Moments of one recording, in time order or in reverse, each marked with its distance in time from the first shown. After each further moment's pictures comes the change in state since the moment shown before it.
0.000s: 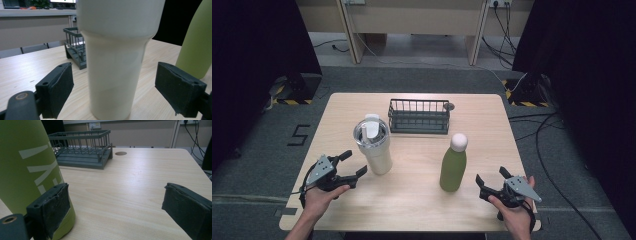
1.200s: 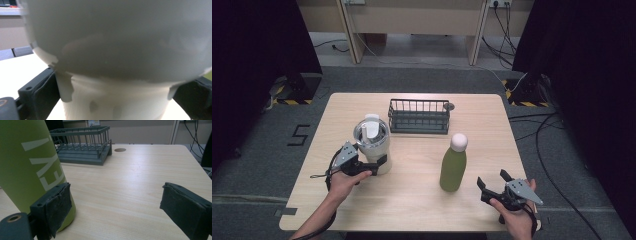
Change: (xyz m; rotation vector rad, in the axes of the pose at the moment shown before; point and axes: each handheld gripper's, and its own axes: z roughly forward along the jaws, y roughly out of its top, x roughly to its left) left arm 0.000 -0.001 0.070 -0.004 -0.014 -0.003; right arm 0.000 -0.004 -0.007 0.018 -0.007 0.003
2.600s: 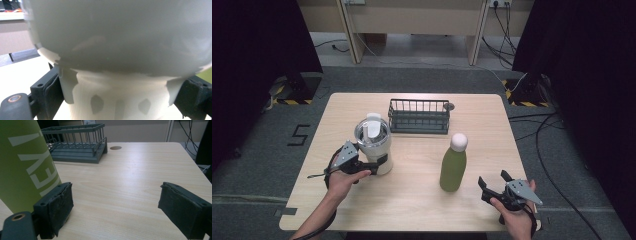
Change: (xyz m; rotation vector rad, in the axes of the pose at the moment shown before) left arm -0.003 0.012 -0.002 0.001 -0.024 0.030; right arm -0.002 -0.003 0.001 0.008 -0.031 0.009
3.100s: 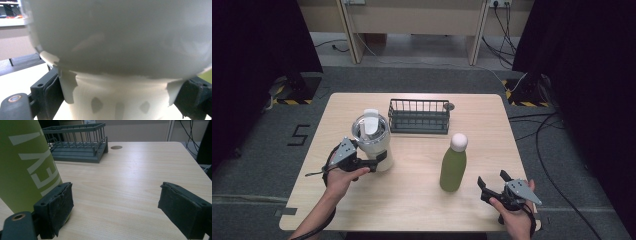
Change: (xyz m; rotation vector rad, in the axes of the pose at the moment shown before) left arm -0.001 0.016 -0.001 -0.032 -0.005 0.007; right arm 0.001 -0.001 0.001 0.002 0.004 0.000
